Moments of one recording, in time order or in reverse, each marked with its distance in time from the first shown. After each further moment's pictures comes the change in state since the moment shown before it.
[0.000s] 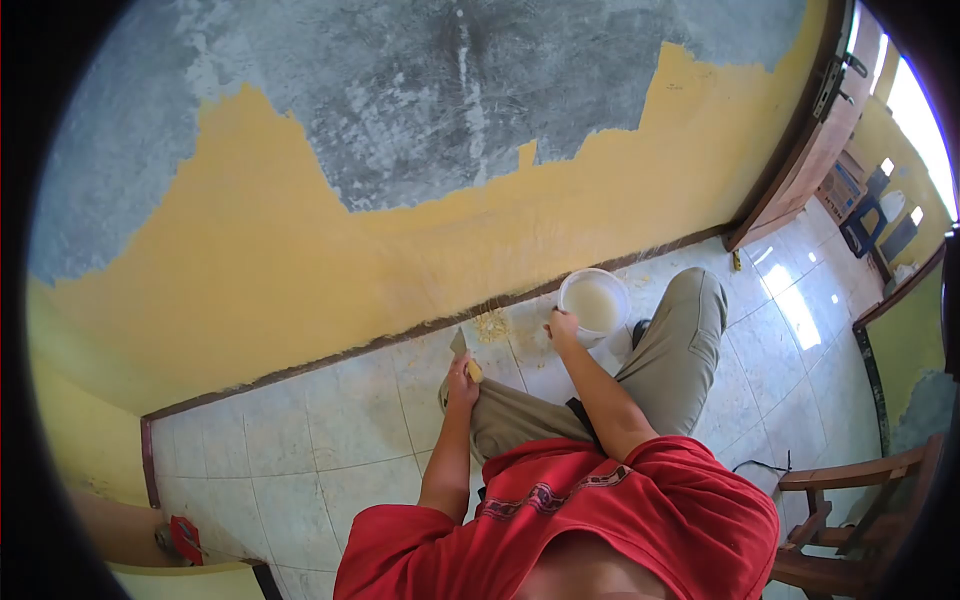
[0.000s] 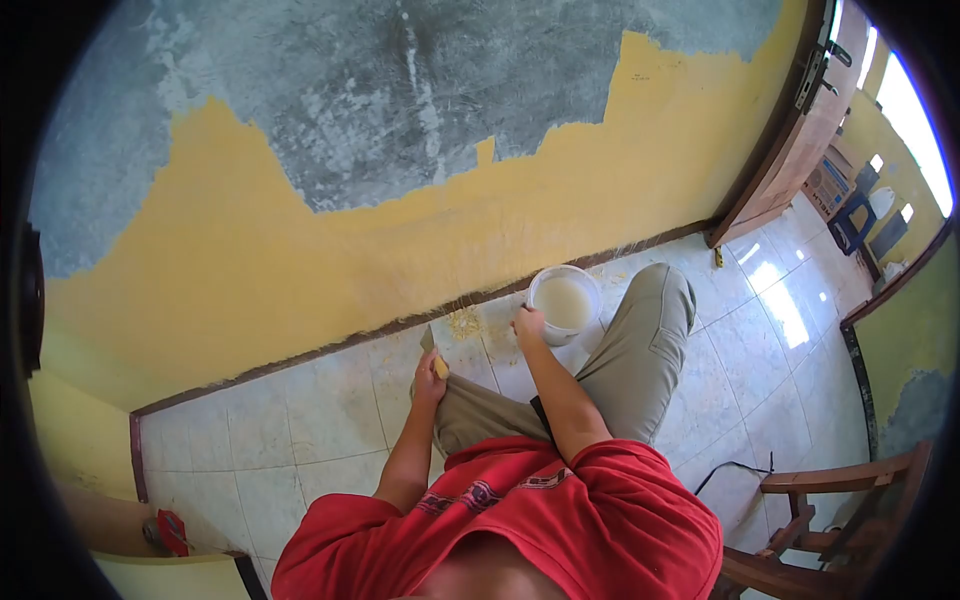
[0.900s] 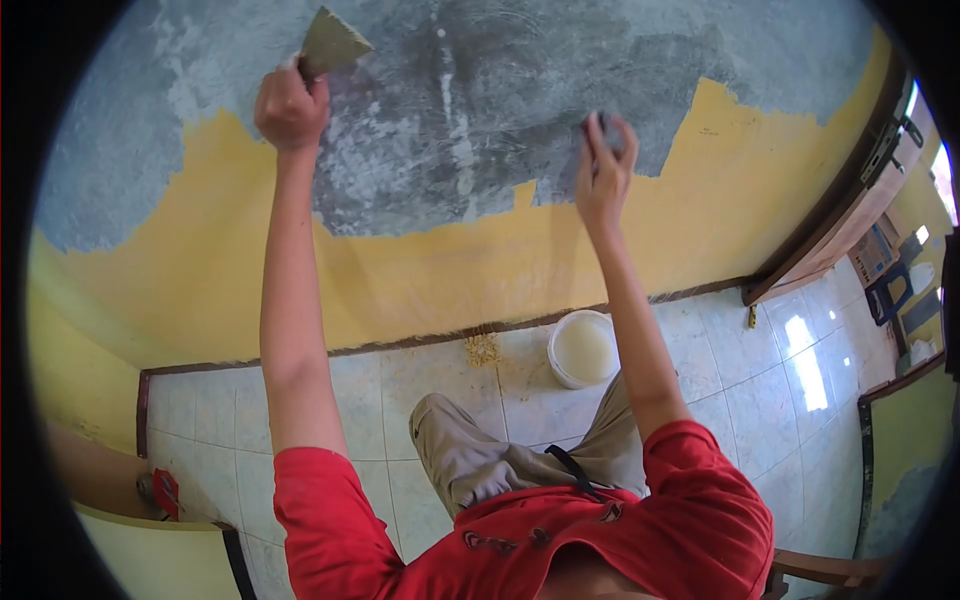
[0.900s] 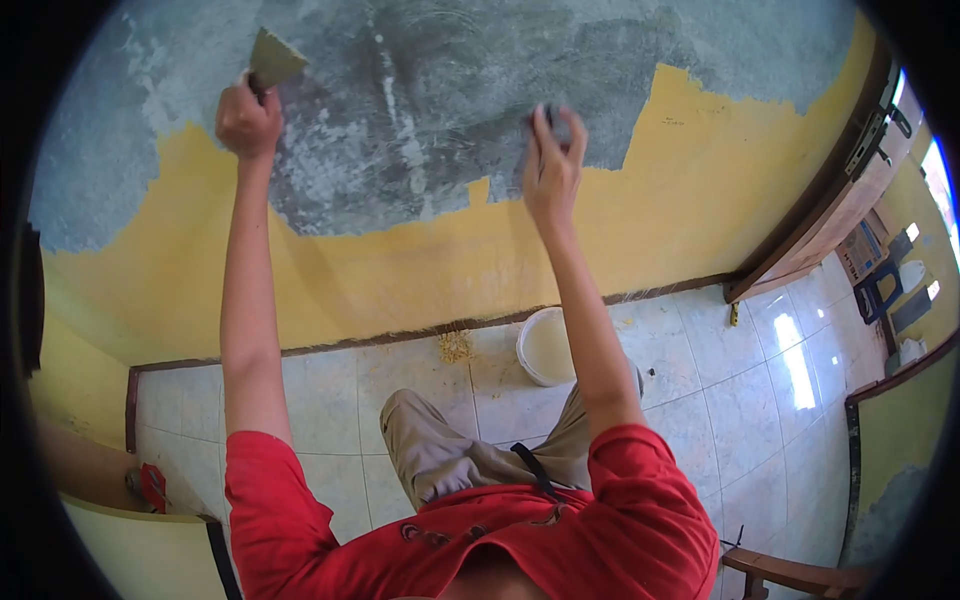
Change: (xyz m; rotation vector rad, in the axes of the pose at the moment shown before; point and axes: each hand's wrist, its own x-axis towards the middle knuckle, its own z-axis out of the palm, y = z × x) left_hand 0.025 0.413 0.560 1.630 0.567 2.617; right_hand -0.075 -0.405 -0.025 -0.023 0.278 -1.711
